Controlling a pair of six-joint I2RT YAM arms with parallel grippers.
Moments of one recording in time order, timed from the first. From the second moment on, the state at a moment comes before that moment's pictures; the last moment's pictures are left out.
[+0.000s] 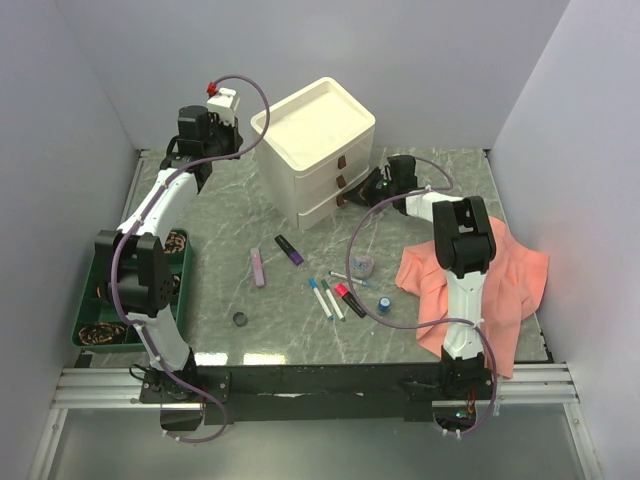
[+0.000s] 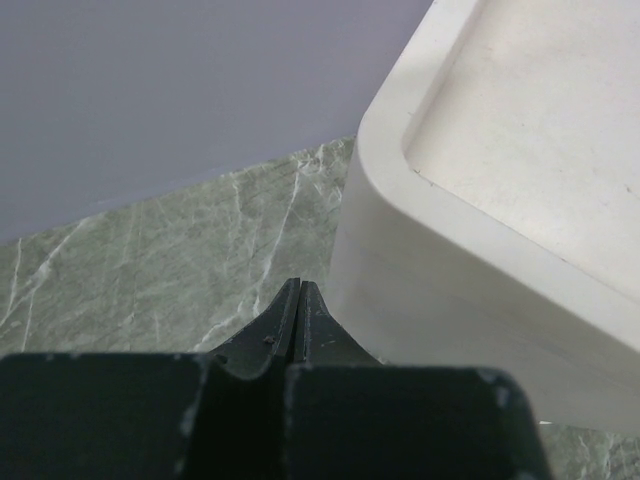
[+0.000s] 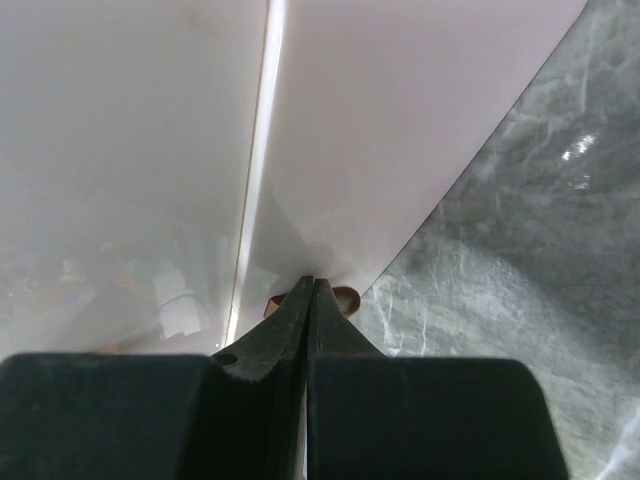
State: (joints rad) left arm -0.14 1.80 1.57 -0.08 0.22 0.04; right arm 0.19 2.22 1.46 0.14 -0.58 1.00
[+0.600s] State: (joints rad) left arm -0.14 1.76 1.53 -0.09 0.21 0.06; right arm 0.08 2.07 1.23 0.25 -0.69 1.02
